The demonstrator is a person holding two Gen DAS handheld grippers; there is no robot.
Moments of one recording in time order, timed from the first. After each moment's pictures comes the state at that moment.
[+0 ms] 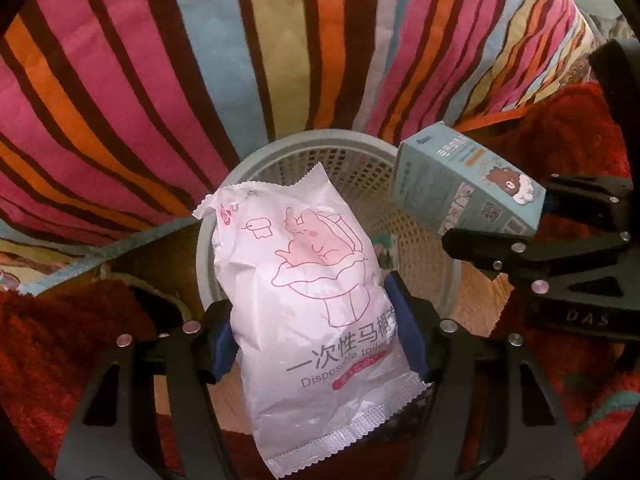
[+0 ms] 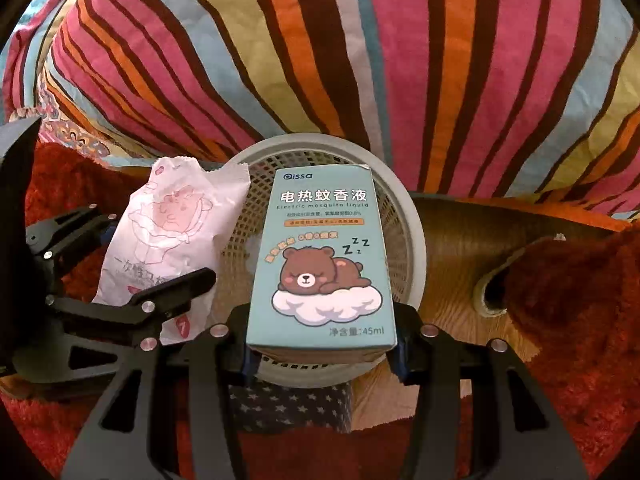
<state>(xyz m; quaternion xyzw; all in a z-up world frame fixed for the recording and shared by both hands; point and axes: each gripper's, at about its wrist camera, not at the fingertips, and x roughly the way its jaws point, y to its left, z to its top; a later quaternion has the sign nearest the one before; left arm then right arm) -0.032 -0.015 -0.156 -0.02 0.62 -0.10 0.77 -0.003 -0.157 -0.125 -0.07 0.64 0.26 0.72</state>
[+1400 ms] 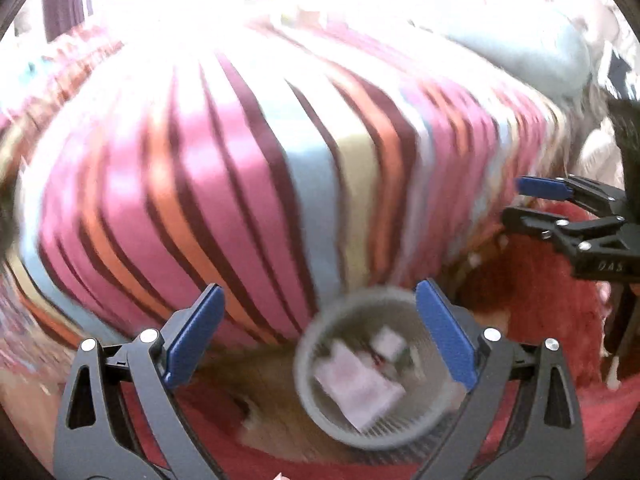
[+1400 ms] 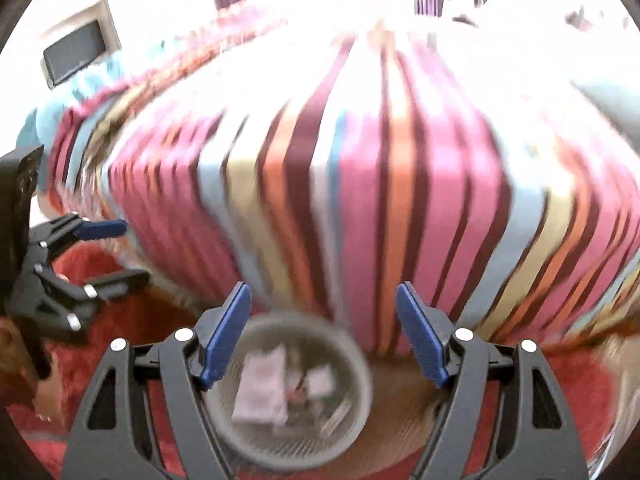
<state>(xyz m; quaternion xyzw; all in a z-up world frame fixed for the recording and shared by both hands) -0.003 0.058 0.014 0.01 0.43 -0.07 0.90 0.029 -0.200 0.033 -0.05 0.41 0.27 0.87</state>
